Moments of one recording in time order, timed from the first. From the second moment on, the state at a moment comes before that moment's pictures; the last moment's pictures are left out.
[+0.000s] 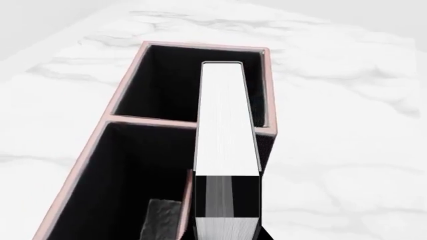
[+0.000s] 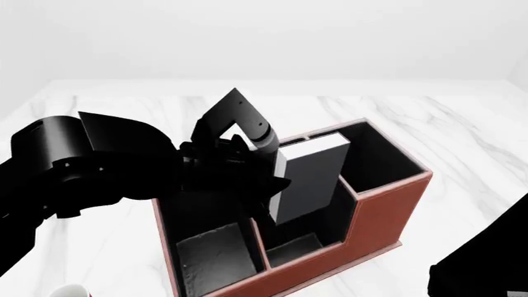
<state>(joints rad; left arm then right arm) -1.44 -0.58 1.16 0.02 -1.39 -0.84 0.15 -0.23 0.42 -0.04 -0.68 0.11 -0.67 0.42</state>
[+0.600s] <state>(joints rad) -1.42 -0.56 1.20 -0.03 -1.33 -0.83 0.16 -0.22 0.42 -0.05 -0.67 0.11 -0.67 0.43</state>
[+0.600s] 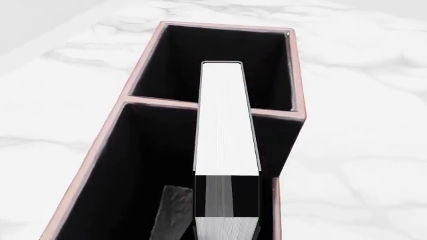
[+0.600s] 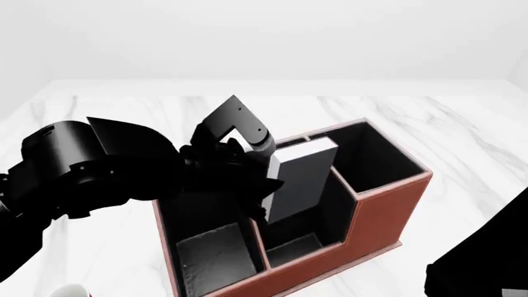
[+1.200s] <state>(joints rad) -1.38 -0.55 1.21 -0.04 -1.30 -0.80 0.18 -0.22 0.43 -0.05 -0.66 0.11 -0.67 0.43</state>
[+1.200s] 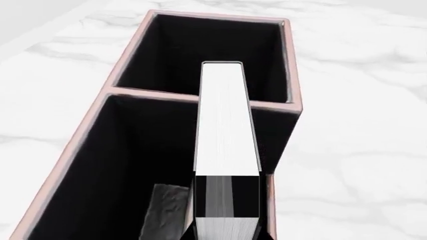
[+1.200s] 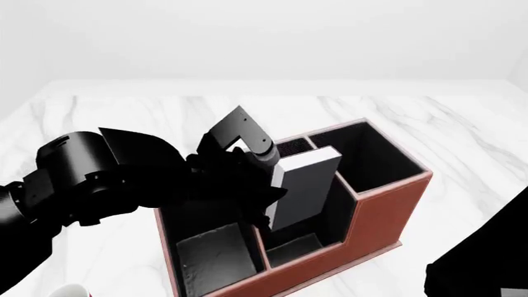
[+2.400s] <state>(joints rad) -1.34 -0.52 1.24 -0.09 -1.25 -0.75 0.21 -0.22 0.44 -0.06 -0.65 0.10 -0.68 0.45</state>
